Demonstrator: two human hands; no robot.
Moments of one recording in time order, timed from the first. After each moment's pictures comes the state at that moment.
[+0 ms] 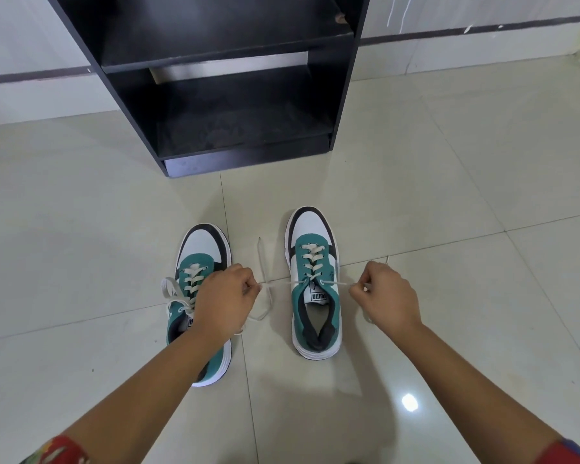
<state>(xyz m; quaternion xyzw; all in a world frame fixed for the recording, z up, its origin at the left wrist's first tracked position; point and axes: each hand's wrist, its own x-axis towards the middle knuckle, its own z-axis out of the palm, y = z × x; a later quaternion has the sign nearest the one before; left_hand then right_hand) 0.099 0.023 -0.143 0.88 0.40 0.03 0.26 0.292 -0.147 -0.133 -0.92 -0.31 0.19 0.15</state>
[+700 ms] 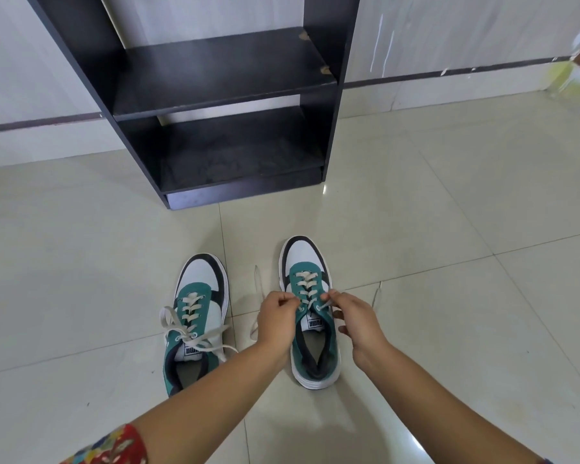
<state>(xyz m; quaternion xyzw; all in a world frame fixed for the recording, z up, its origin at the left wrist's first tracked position) 0.172 -0.039 -0.119 0.49 0.57 0.12 0.65 0.257 -0.119 -0.100 -0.70 0.03 0.44 0.56</state>
